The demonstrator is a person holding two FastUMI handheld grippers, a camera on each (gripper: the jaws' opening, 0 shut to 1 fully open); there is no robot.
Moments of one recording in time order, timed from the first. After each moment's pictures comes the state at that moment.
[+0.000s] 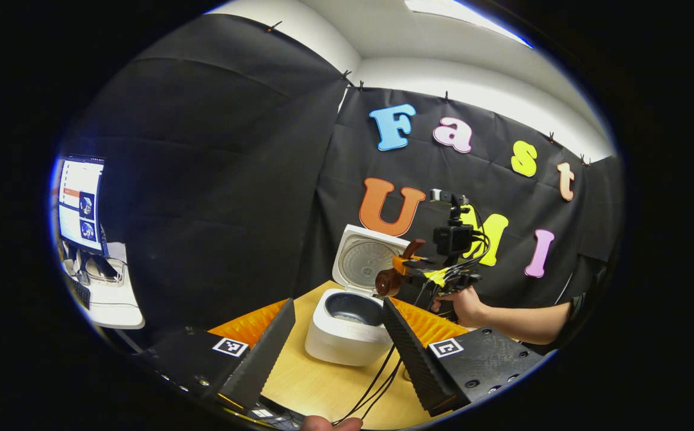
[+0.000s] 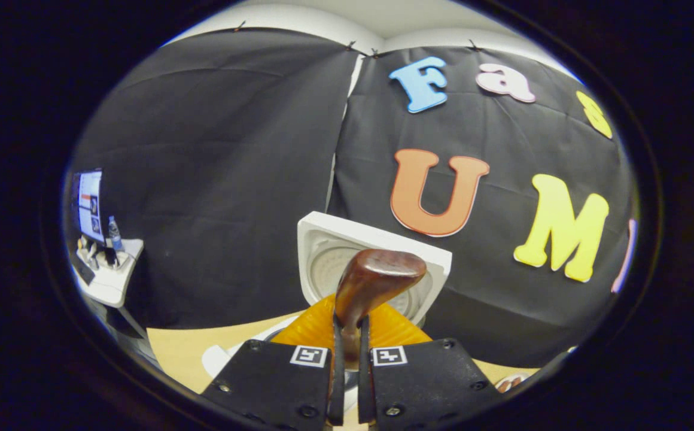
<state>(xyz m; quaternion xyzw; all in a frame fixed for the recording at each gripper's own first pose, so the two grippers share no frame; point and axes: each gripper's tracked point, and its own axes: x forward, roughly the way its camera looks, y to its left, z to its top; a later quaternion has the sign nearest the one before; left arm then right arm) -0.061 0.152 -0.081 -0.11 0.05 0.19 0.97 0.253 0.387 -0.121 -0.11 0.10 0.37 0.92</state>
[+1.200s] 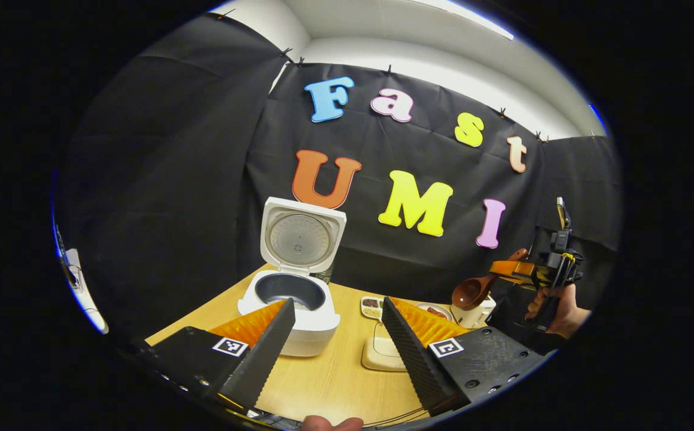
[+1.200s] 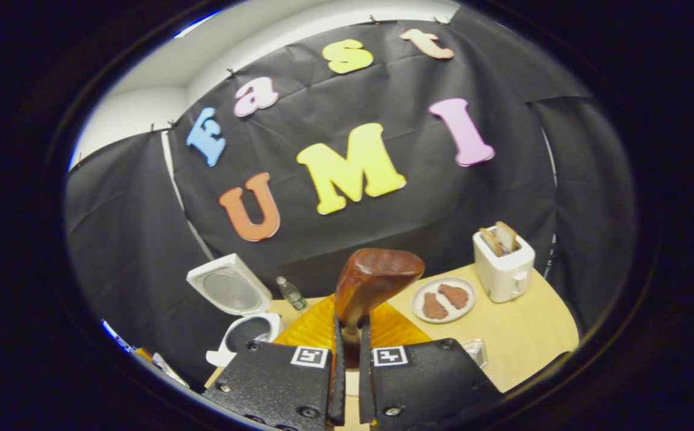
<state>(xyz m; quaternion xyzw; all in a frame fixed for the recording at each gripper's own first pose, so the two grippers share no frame) 0.009 0.056 -0.111 -0.09 0.10 0.05 0.99 0.196 -0.056 -0.121 0.17 0.18 0.08 0.97</state>
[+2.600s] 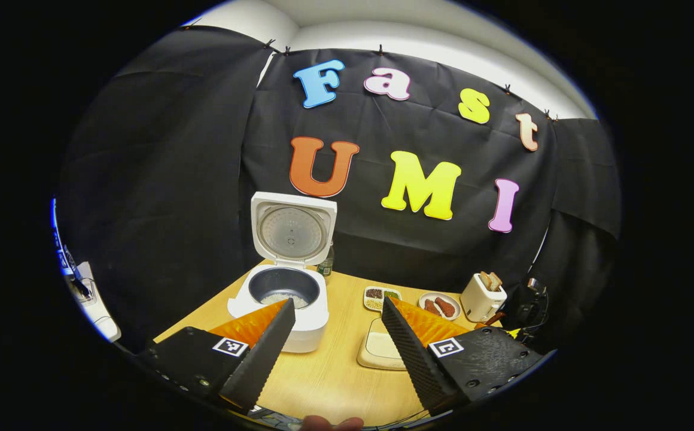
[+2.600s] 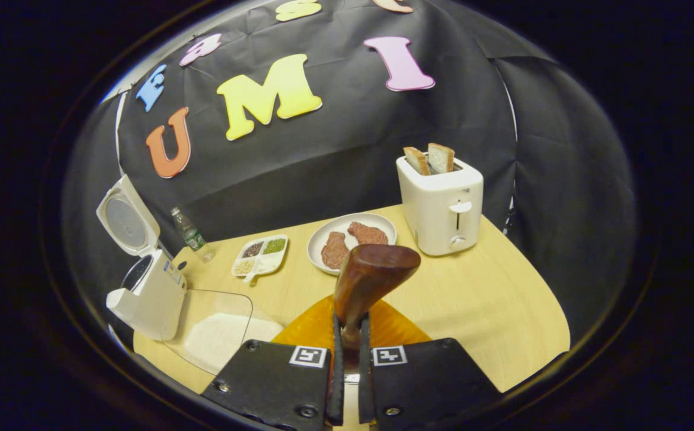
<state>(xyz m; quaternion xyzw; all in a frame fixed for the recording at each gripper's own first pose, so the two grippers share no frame) 0.041 0.019 -0.096 -0.07 0.16 0.09 0.98 0.237 -0.162 -0.330 0.11 0.29 0.02 0.95</state>
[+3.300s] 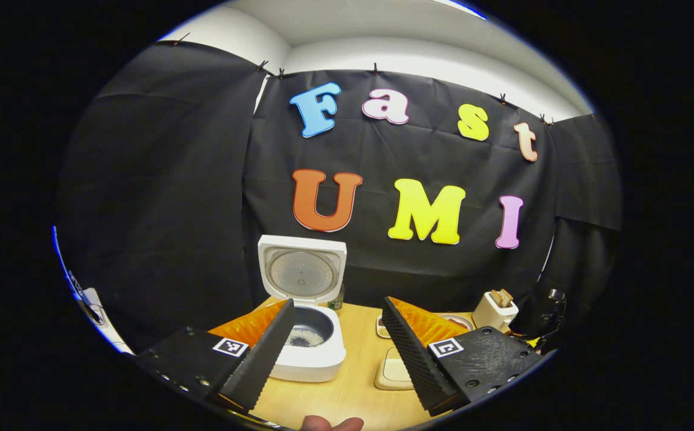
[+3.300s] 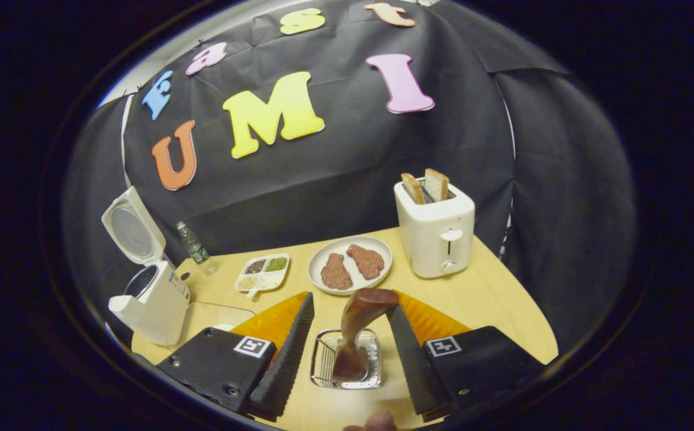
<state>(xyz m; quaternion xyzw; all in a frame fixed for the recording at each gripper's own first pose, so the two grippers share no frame) 0.081 0.066 -0.026 -0.01 0.08 0.10 0.99 0.237 -0.181 -0.267 0.09 0.23 0.01 0.97</state>
